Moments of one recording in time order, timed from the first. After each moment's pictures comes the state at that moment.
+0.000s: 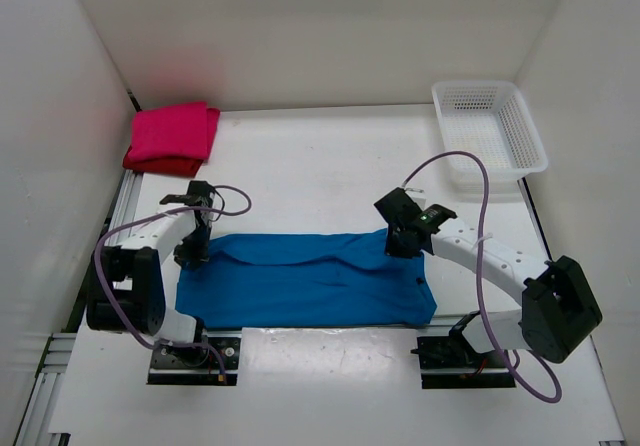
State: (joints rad) left arm -0.08 1.44 0.82 -0.87 -0.34 0.00; right arm 0.70 1.32 0.87 -0.74 0.28 0.75
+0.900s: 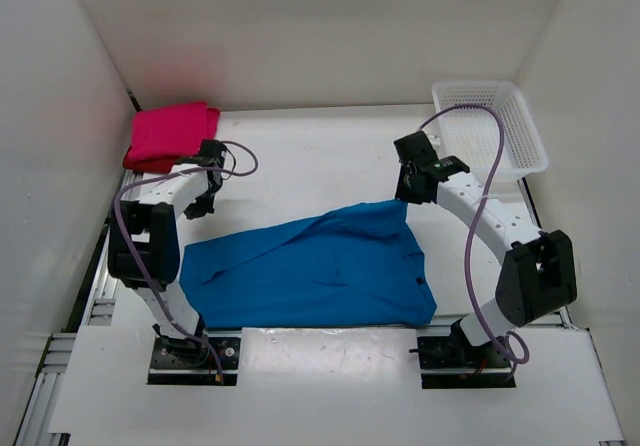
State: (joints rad) left arm -0.11 1.74 1.20 -0.75 -0.53 0.00; right arm 0.45 1.52 1.22 -0.72 0.29 0.52
